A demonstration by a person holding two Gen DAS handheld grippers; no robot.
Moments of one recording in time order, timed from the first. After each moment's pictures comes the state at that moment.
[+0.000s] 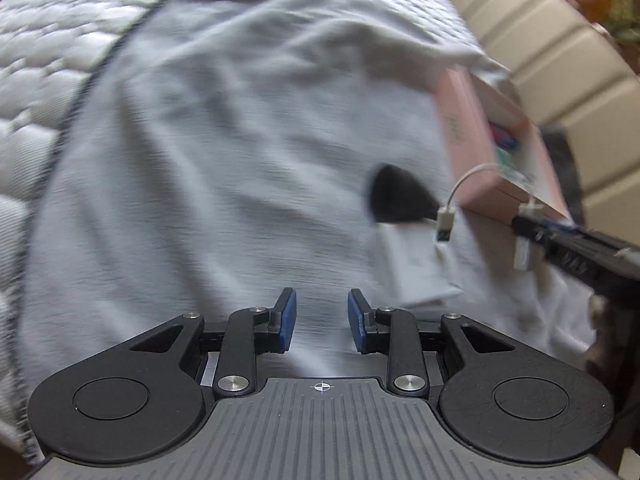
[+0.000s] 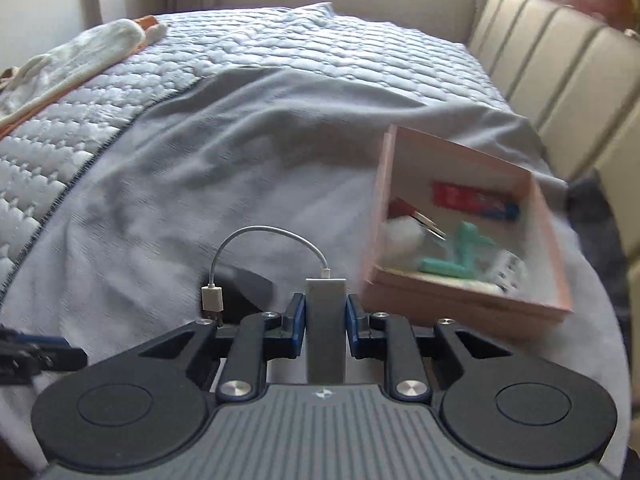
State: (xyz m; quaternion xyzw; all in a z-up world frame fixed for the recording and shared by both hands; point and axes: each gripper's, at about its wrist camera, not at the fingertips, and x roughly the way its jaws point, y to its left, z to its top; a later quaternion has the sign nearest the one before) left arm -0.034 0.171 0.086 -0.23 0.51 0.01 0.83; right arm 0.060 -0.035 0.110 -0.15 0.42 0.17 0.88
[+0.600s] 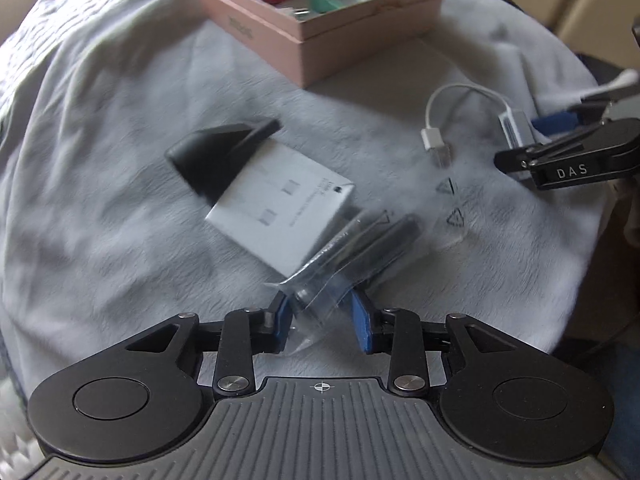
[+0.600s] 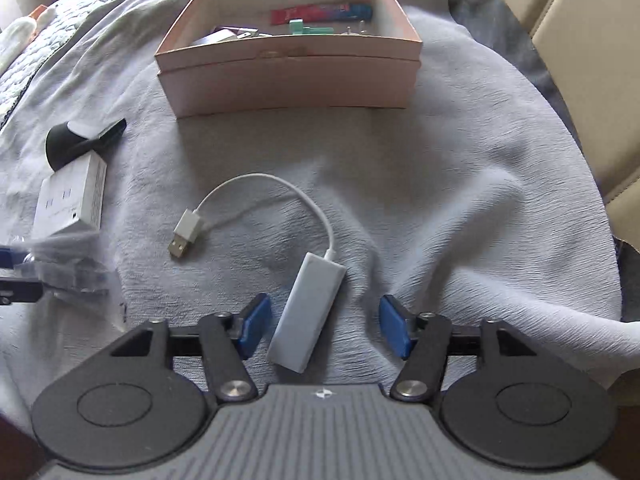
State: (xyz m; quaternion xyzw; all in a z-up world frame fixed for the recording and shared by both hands) left arm 0.003 0.051 0.063 0.14 0.56 -0.17 0.80; right arm 0.034 -0.149 0.042 -0.07 0.53 0.09 0.84
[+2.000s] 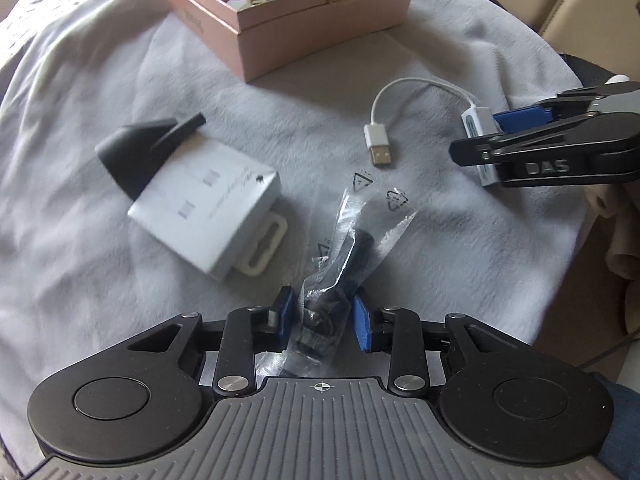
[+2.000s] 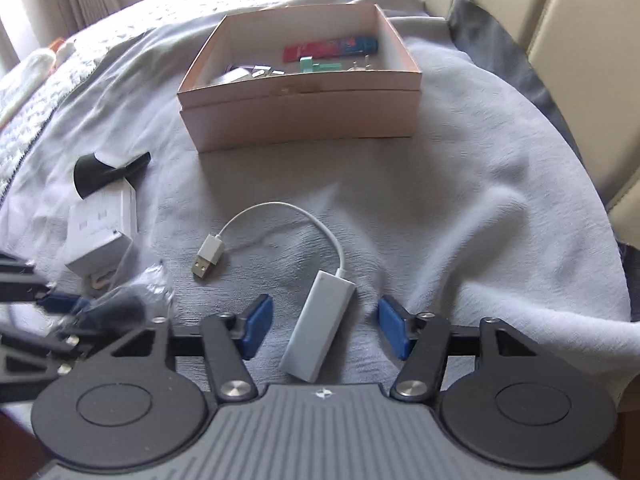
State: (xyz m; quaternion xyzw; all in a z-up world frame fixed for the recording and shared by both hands) left arm -0.006 0.019 0.050 0.09 0.57 -0.17 0.80; right arm 0.033 -0.154 0.048 -0.05 0.50 0.11 0.86
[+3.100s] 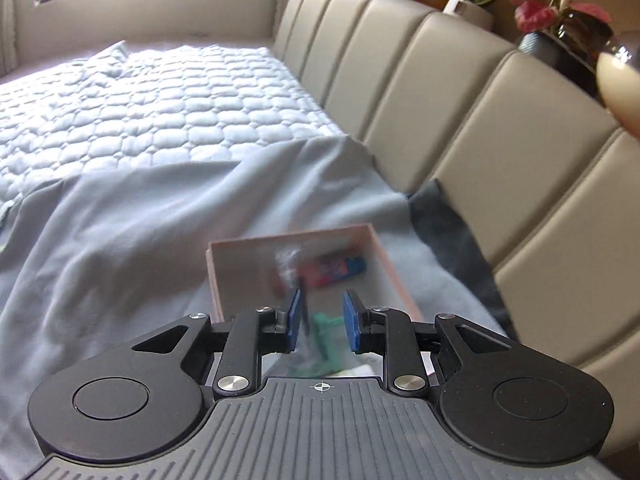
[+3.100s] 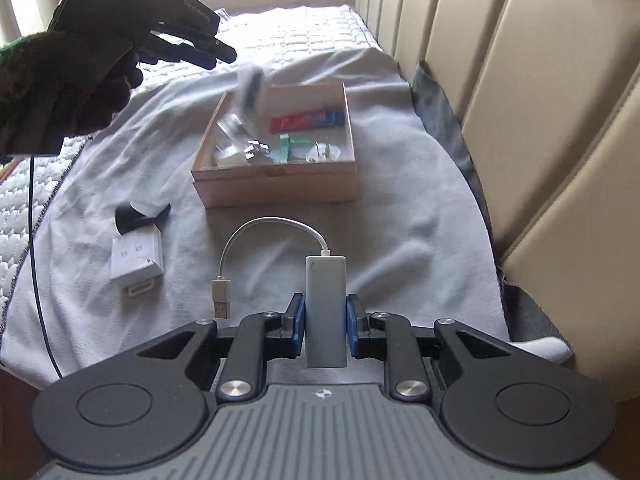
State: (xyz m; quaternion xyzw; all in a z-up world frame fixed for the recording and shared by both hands) left arm 0.177 -0.009 0.183 -0.08 0.40 -0.08 0.91; right arm 0.000 -0.227 0.154 -0.04 0.47 0.12 0.87
